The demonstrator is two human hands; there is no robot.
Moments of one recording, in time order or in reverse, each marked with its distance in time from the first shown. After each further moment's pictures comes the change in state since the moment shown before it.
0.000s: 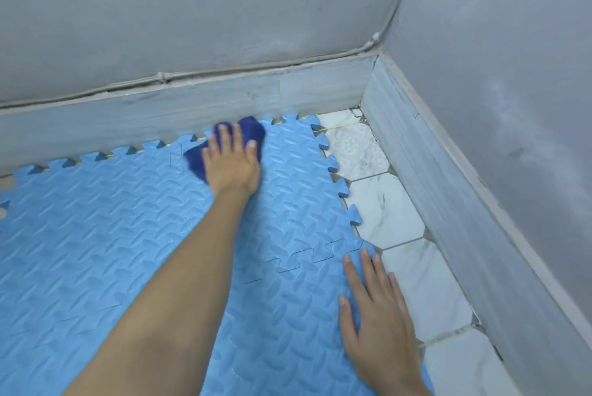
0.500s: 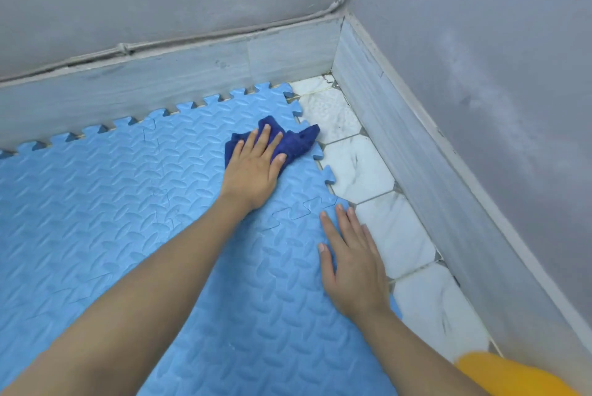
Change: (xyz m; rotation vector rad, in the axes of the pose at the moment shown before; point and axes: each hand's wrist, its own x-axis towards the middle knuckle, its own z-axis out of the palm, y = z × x) left_hand -0.084 0.023 0.008 0.037 -0.197 0.543; right_hand -0.001 -0.006 -0.007 0.017 -0.037 0.054
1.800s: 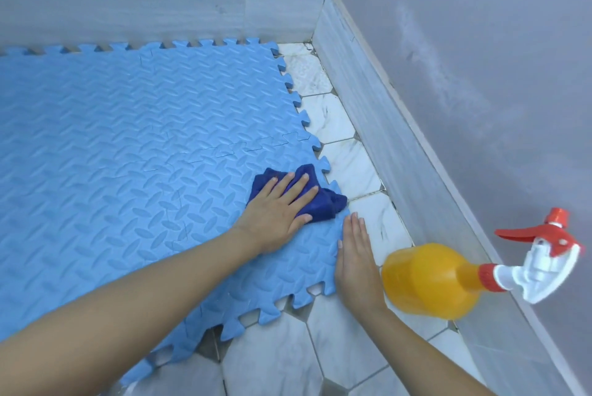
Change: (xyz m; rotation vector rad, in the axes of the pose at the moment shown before) left_hand -0.198 0.086 0.039 0.155 -0.122 0.382; right_hand -0.150 0.027 -0.032 0.009 -0.157 0.235
